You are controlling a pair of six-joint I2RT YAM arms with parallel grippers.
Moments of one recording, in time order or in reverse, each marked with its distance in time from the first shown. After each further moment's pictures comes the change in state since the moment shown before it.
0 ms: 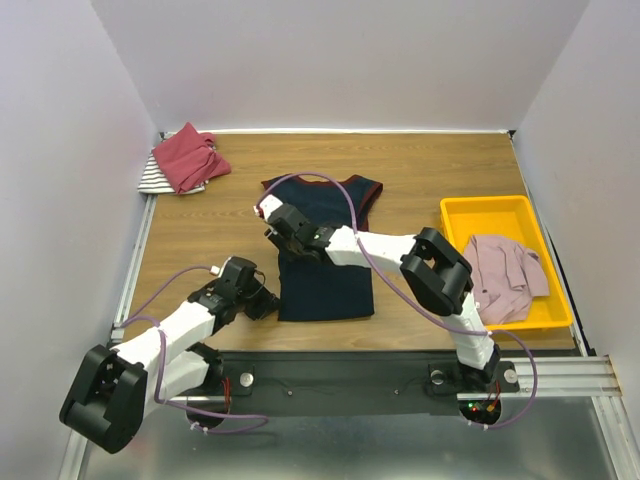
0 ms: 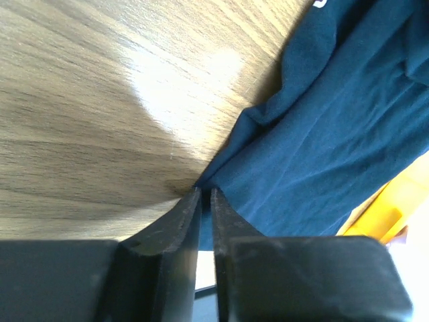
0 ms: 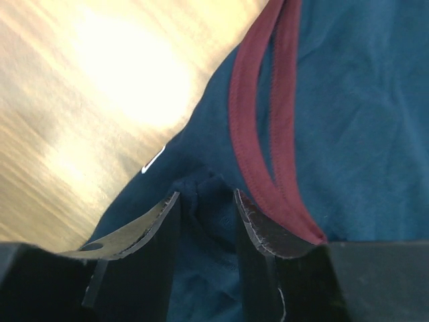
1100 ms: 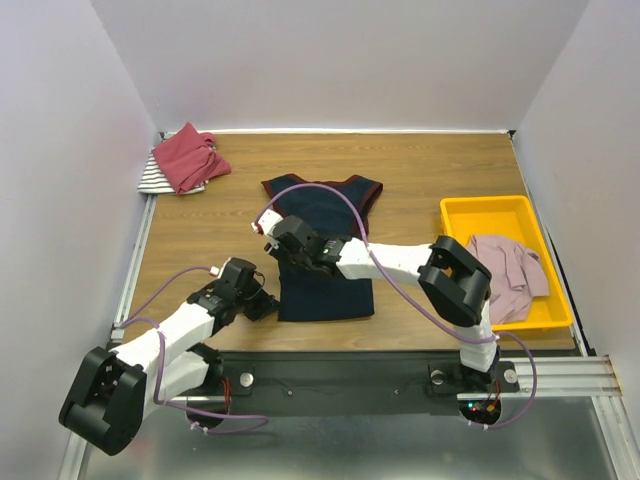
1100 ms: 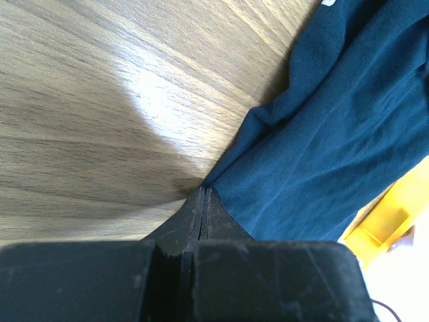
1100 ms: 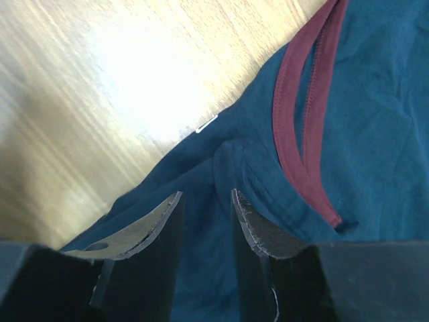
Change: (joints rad) left arm 0.000 -0.011 -0.008 -0.007 -0.005 0.011; right arm 0.066 -0.156 -0.176 0.096 -0.056 -0.079
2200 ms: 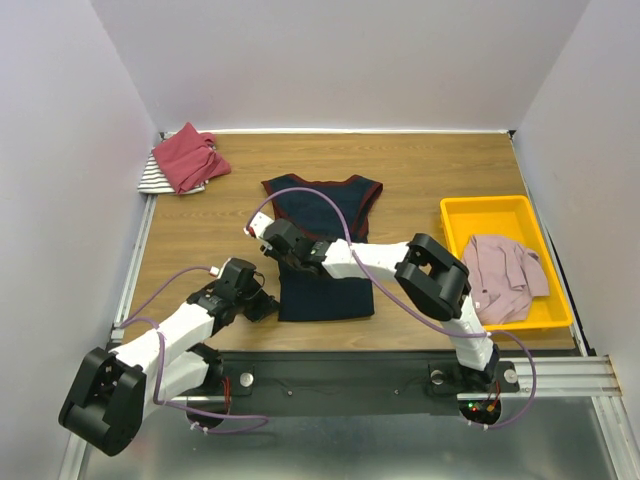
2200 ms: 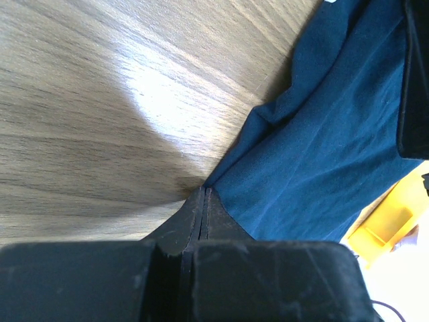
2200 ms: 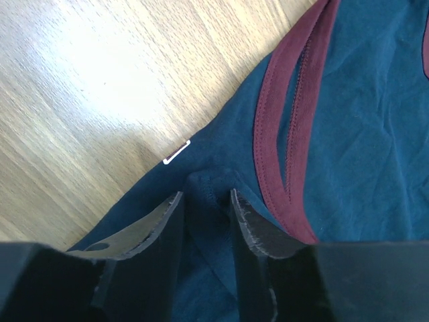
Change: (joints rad) left arm 0.000 -0.004 0.000 -0.009 0.000 0.008; right arm -0.001 0.154 0.103 0.019 0.117 -0.105
